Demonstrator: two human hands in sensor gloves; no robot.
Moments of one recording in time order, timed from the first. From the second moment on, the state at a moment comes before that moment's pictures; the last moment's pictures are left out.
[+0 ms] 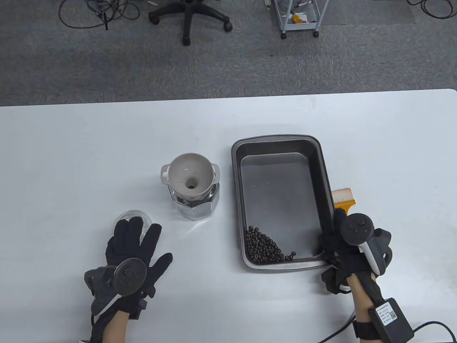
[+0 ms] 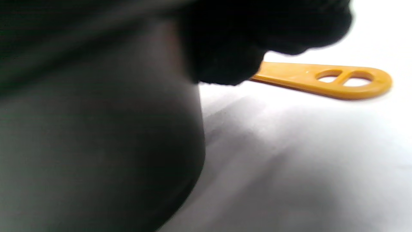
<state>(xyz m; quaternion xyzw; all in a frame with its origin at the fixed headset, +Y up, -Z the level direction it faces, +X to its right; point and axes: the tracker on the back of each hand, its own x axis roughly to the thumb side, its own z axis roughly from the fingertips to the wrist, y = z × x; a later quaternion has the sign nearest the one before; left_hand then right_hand) -0.239 -0.713 -0.064 0.01 -0.02 0.11 0.99 0.275 -0.732 -0.146 -0.18 0.10 0.96 0.19</state>
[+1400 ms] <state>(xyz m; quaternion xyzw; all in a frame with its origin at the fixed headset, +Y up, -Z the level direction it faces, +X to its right) -0.245 -0.710 -0.062 0.02 -0.02 0.12 0.99 0.280 -0.694 -0.132 -0.21 0.03 0.90 0.38</state>
